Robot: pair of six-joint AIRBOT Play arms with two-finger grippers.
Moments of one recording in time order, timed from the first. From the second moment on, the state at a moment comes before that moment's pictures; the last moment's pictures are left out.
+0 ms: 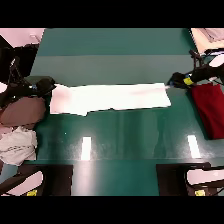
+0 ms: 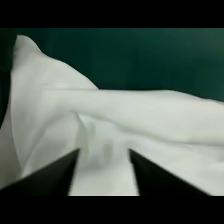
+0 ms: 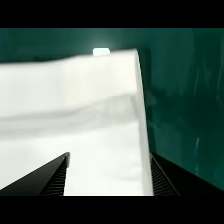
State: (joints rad) left arm 0.19 -1.16 0.92 0.86 -0.76 -1.33; right arm -0.16 -1.58 1.43 -1.14 1.16 1.45
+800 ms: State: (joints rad) left arm 0.19 -1.19 0.99 0.78 -1.05 -1.23; right arm -0.38 -1.73 1.39 -0.89 1.35 1.25
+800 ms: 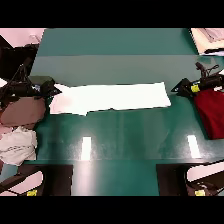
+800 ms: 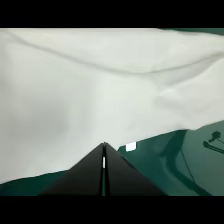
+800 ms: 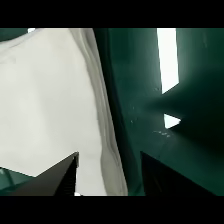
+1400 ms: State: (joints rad) left arm 0.18 -1.19 0.99 0.80 -1.11 -1.23; right arm -0.26 -1.87 1.48 -0.81 1.38 1.21
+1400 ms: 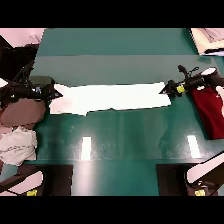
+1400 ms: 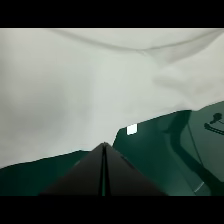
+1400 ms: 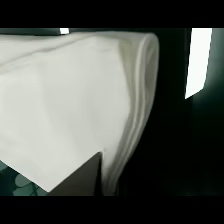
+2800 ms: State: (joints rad) left arm -0.54 -2.04 1.83 0.83 -0.95 -1.44; right arm 0.04 -1.61 1.99 -0.76 1.57 1.40
